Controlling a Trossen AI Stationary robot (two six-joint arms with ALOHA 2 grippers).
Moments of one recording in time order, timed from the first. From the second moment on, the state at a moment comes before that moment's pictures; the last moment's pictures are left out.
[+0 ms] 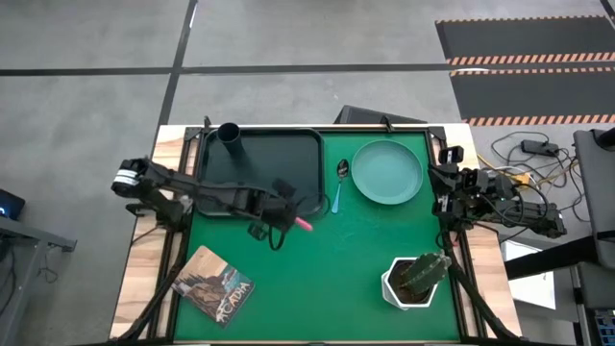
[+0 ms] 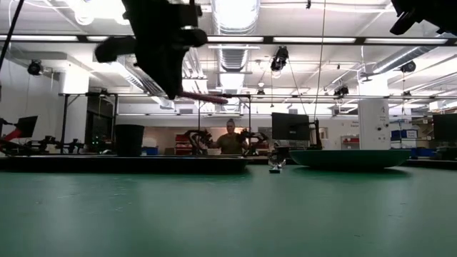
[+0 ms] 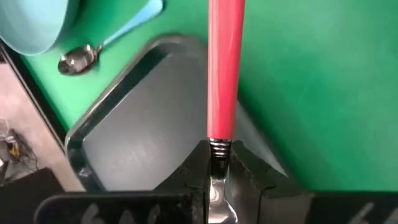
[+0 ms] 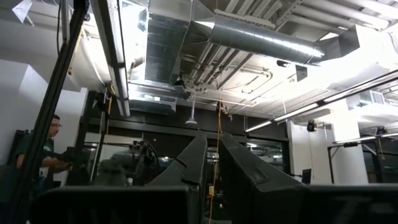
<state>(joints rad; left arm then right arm) -0.11 1.58 1.27 -0.89 -0.36 0.59 -0.16 0.07 0.09 0.64 0.00 -0.13</state>
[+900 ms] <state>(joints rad) 0.15 1.58 1.03 -0.77 -0.41 0.95 -0.16 0.07 0.09 0.63 0.00 -0.10</state>
